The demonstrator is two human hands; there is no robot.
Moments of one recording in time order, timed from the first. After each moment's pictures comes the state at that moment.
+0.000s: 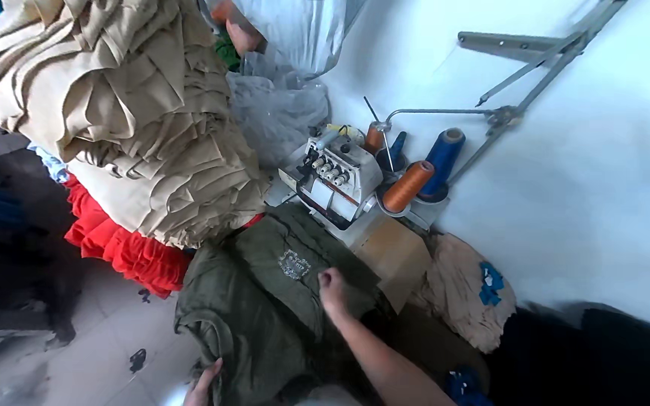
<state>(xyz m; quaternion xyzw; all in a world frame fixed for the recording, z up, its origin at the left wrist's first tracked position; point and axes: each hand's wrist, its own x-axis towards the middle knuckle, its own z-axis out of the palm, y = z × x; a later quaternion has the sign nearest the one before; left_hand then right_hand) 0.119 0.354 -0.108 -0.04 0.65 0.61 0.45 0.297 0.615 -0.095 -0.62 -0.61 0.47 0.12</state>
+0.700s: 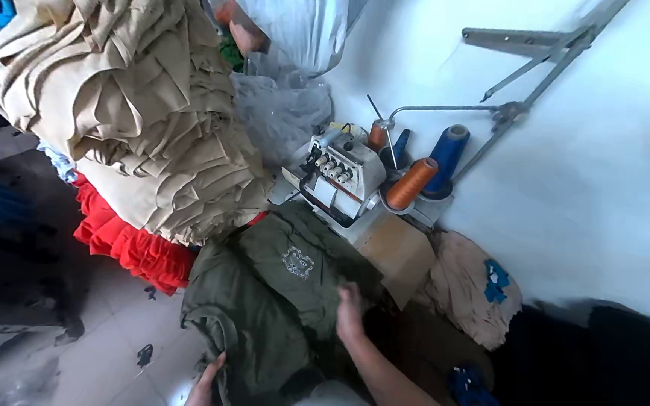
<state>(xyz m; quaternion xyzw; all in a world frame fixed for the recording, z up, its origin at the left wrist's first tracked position) 0.116 0.351 -0.108 -0.03 0.65 0.60 0.47 0.323 0.569 -0.119 -0.59 -0.41 0.59 0.36</state>
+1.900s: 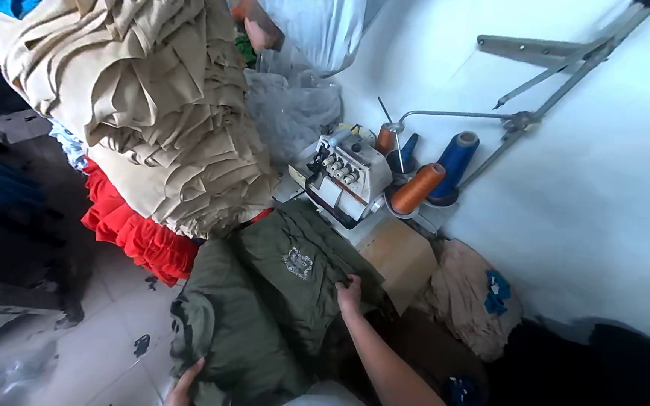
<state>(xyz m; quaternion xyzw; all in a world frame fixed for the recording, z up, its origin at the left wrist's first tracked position) 0.106 0.326 -0.109 -0.06 0.70 0.61 0.38 0.324 0.622 -0.161 -0.71 -0.45 0.50 0.22</state>
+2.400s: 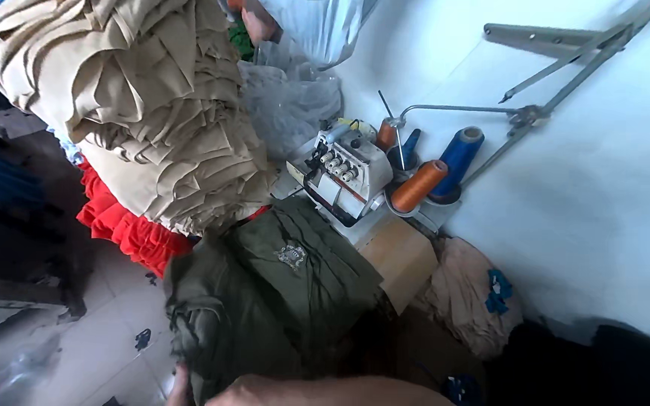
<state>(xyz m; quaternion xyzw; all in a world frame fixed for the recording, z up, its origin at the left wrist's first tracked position) 0.125 0.329 -0.094 0.01 0.58 0.68 0.45 0.244 0.457 -0.077 0.05 -0.78 0.61 -0.08</state>
